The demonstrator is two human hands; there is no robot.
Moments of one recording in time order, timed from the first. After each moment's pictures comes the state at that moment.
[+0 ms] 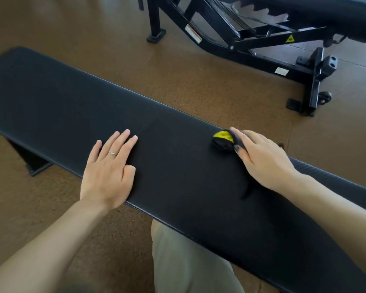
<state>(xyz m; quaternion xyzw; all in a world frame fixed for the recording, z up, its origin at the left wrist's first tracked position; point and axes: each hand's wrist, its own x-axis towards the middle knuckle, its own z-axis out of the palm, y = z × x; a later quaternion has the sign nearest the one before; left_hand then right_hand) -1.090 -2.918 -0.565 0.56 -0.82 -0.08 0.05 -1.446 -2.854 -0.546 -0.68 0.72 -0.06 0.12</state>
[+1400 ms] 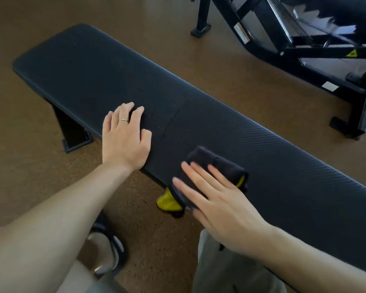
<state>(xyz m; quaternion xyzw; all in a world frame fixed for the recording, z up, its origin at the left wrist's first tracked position) -1.011 -2.987 -0.571 0.66 -0.73 -0.05 0.15 -1.247 -2.845 -0.561 -0.88 0.47 0.03 0.06</state>
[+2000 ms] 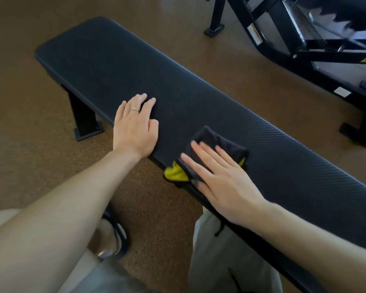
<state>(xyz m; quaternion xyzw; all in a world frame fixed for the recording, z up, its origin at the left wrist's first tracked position) -1.007 -2.984 -0.574 0.66 -0.73 -0.06 0.17 -1.245 -2.869 -0.560 -0.87 0.48 -0.01 0.07</state>
